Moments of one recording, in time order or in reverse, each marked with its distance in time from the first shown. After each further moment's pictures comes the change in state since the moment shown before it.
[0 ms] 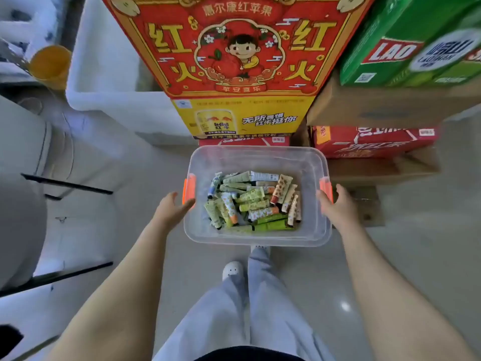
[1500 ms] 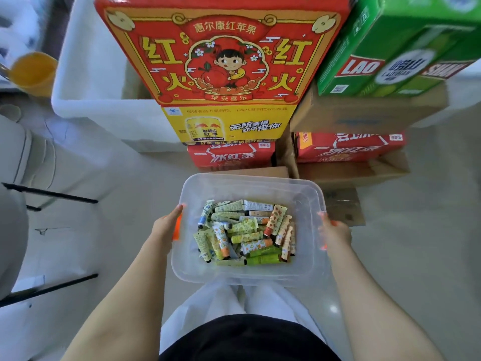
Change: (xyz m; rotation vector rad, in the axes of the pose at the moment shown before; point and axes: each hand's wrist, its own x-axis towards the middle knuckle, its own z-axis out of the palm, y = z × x) left_hand -0.030 -0.006 0.016 -0.735 -0.064 -0.369; right_hand -0.031 0.053 0.005 0.323 0.191 0.371
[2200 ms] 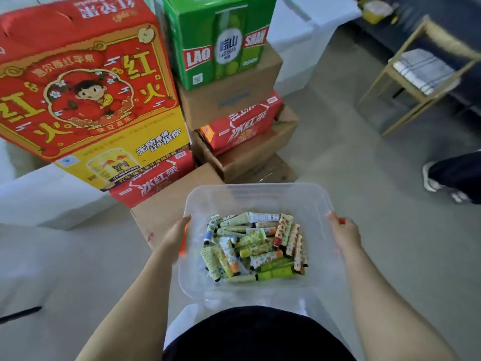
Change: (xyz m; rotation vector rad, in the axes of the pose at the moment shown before) left_hand -0.110 -0.030 0.108 0.490 -0.379 0.161; right_hand -0.078 0.170 -0.140 0.180 0.352 0.096
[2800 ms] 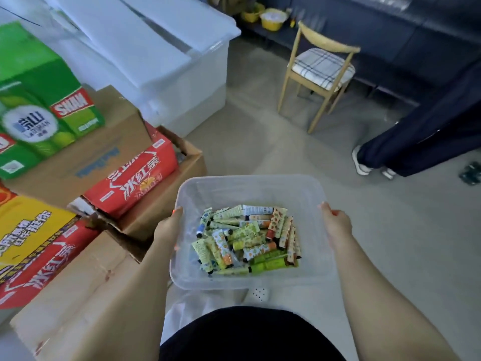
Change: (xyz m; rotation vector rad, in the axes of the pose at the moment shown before) left_hand 0.001 0.133 0.358 0.206 0.034 0.197; right_hand 0.241 0.055 -0.223 0.288 0.172 0.178
